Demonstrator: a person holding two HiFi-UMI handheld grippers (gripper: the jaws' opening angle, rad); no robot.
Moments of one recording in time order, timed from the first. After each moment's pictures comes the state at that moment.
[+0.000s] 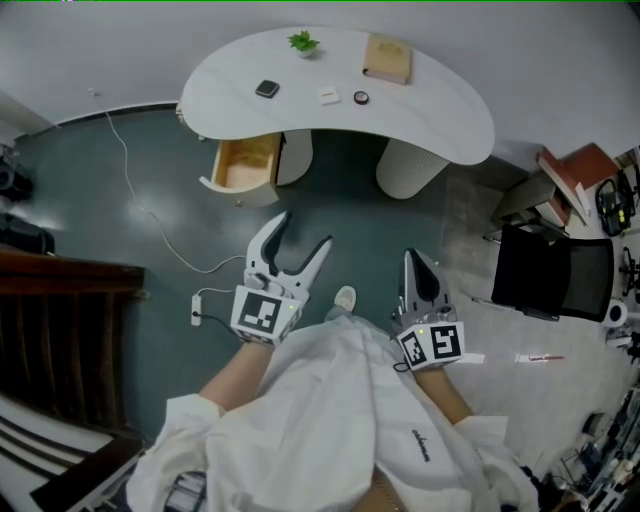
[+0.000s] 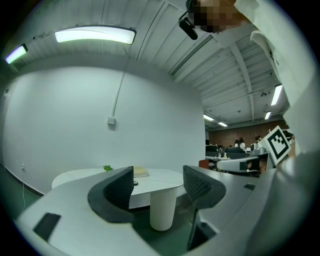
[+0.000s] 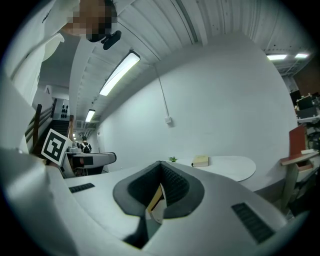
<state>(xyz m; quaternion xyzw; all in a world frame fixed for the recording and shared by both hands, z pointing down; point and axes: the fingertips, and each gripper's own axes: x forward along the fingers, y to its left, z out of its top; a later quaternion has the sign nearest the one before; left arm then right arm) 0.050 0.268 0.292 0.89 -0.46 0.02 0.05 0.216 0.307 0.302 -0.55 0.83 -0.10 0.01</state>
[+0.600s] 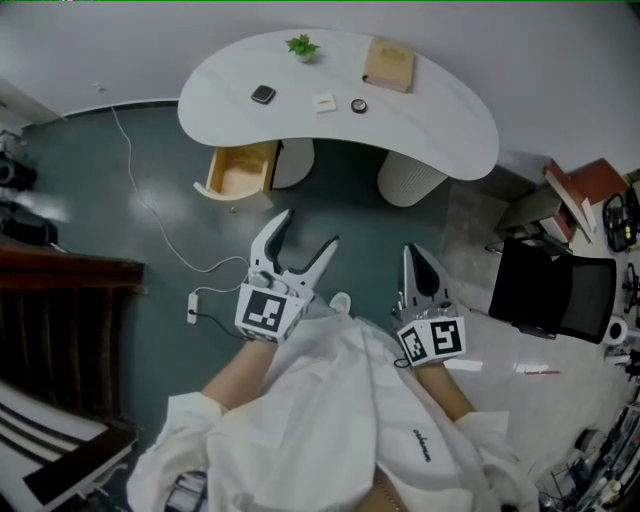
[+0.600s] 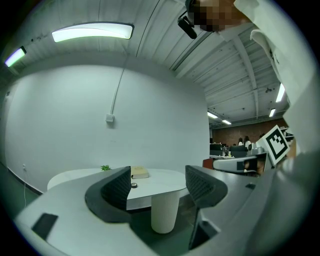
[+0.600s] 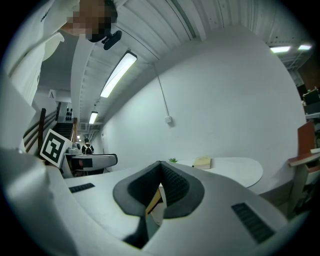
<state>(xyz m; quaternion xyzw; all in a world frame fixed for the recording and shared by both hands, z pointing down) 0.099 0.214 0.297 0.88 -0.47 0.03 0.06 0.254 0.240 0.306 -0.52 0.85 -0.10 0.02</state>
